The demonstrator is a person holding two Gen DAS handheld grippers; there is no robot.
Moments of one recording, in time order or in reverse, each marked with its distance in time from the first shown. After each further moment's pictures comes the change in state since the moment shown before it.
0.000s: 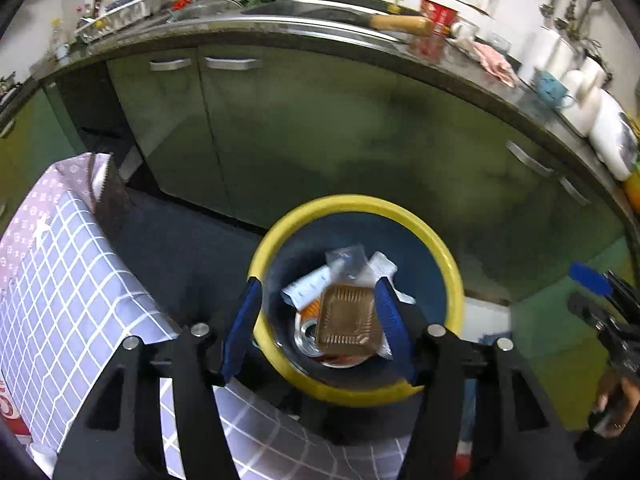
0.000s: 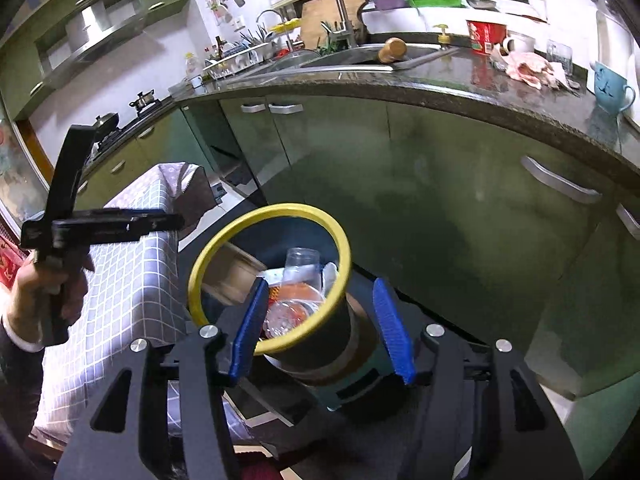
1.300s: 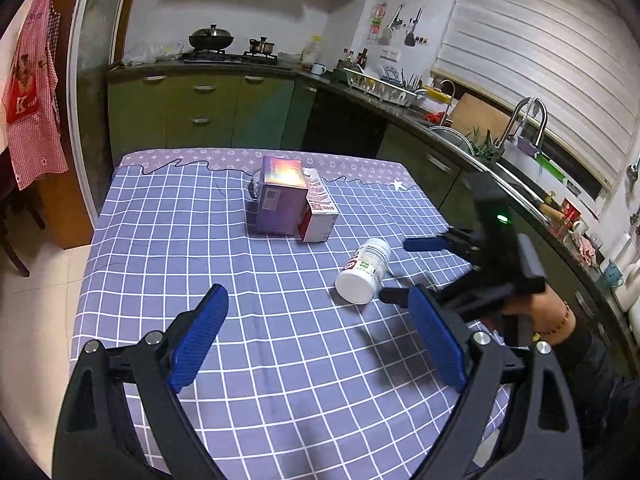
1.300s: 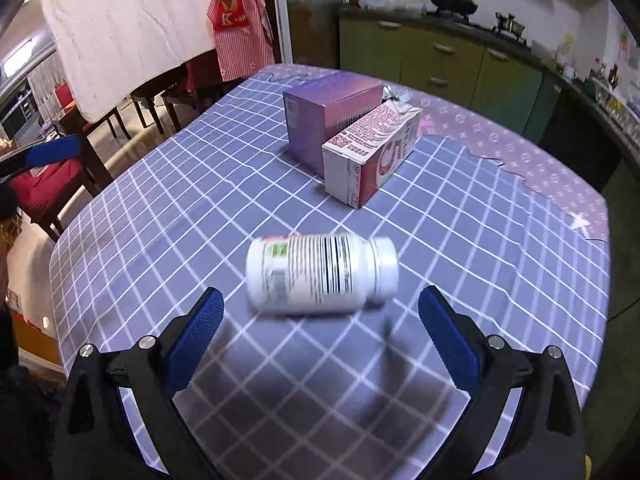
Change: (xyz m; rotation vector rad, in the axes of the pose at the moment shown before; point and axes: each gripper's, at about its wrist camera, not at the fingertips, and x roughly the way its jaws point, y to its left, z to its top) left arm -0.293 0.215 -0.344 -0.608 -0.432 0.331; right arm 0.170 0.507 -0.074 -1.034 0.315 0.643
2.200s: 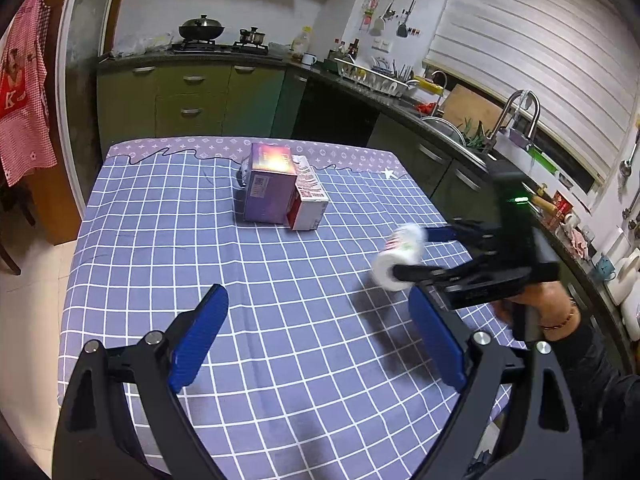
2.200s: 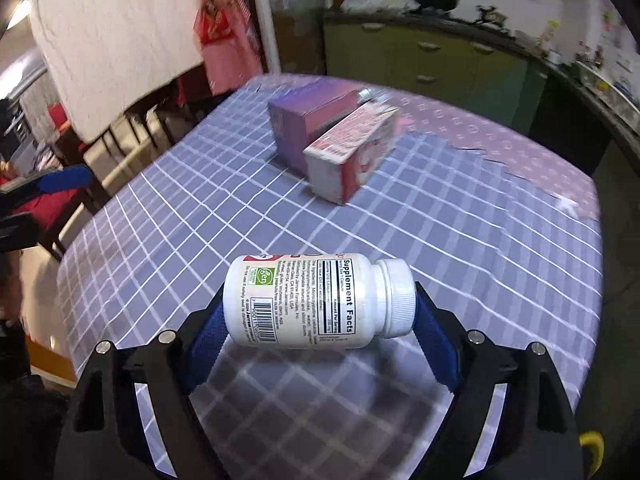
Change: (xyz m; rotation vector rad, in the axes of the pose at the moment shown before) left arm 0.011 -0.002 -0.003 0.006 0.040 -0.040; right arm -0.056 -0.026 -0.027 0.104 -0.084 -0.033
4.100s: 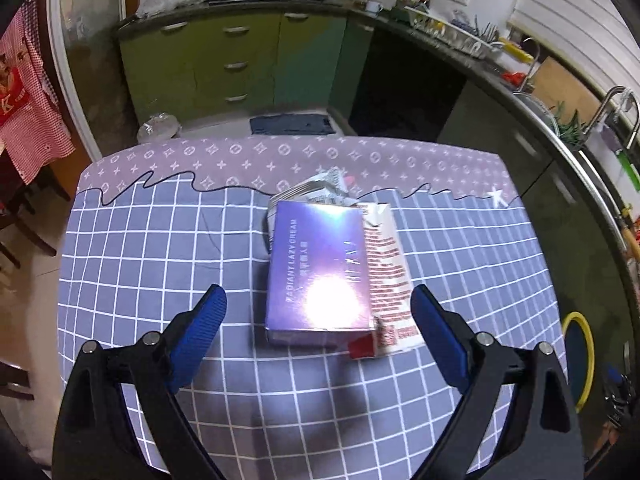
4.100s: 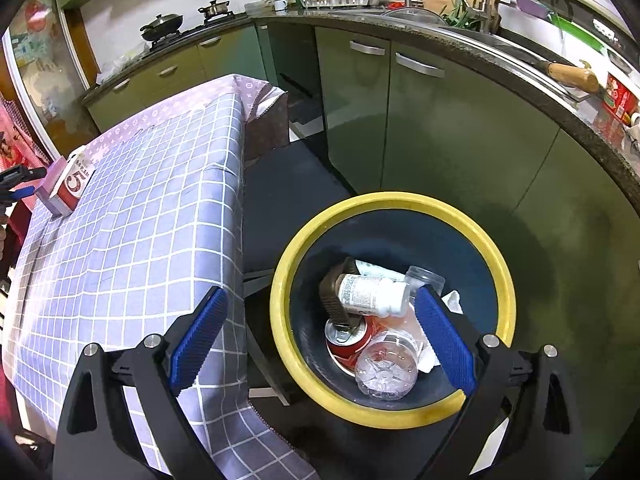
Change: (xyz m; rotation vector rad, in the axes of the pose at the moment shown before) left arm 0.179 0.034 0.130 -0.080 0.225 0.247; right arm -0.148 -0.159 -0.194 0.621 -0.014 -0.481
